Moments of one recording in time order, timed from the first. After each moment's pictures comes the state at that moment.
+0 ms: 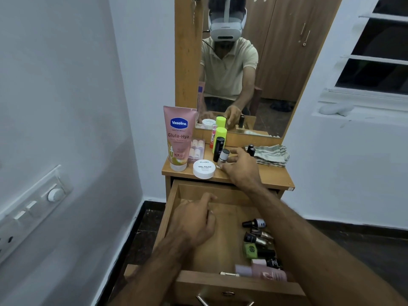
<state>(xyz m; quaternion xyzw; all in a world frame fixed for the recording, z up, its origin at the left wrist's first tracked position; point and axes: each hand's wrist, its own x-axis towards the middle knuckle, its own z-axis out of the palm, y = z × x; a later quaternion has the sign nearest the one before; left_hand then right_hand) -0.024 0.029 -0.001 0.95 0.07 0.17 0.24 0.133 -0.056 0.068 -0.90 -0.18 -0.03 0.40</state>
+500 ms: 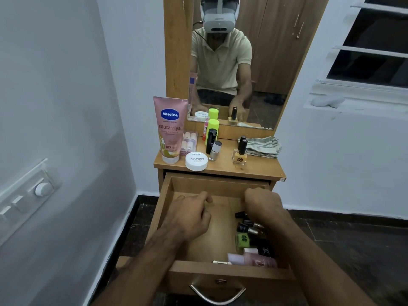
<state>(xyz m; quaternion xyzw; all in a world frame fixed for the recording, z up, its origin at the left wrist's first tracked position) -0.021 0.029 -0.008 0.97 0.05 0.12 0.22 0.092 -0.139 0.036 -0.97 -0.23 0.07 -0.10</state>
